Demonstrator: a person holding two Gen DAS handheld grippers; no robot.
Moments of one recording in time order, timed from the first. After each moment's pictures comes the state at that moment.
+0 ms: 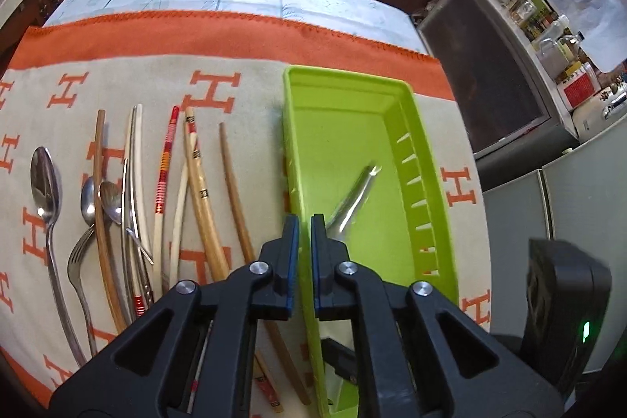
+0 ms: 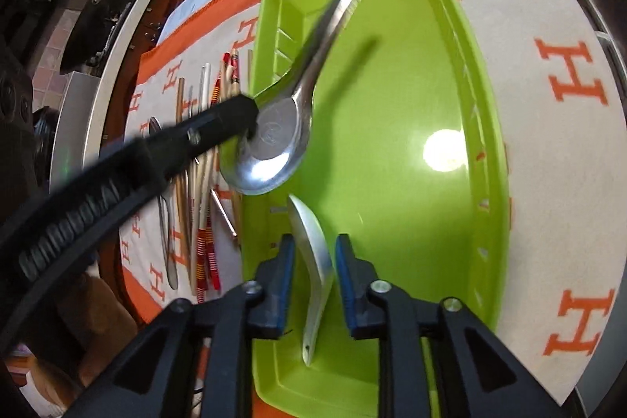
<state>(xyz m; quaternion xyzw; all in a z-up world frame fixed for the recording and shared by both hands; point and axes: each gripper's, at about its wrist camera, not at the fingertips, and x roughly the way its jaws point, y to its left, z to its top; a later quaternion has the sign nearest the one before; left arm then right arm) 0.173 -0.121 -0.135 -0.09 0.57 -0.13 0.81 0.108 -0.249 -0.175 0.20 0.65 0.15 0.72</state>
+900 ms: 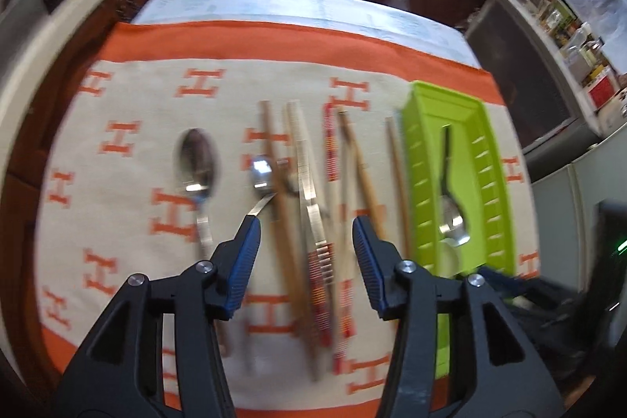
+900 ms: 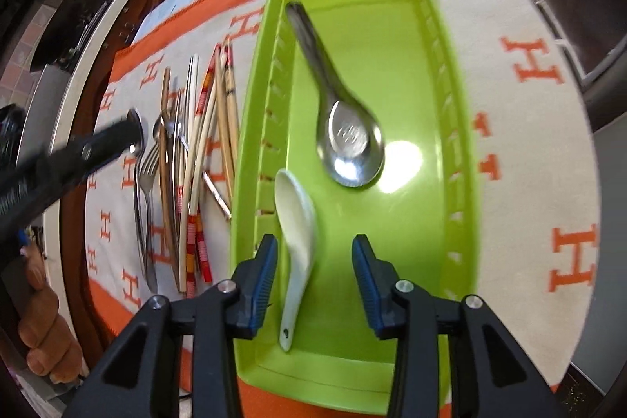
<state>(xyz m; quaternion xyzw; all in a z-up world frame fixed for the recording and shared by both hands) 0.125 0.003 -0.095 -0.04 0.55 -0.05 0.83 0.077 -0.218 -0.153 0.15 0.63 0.07 0.76</state>
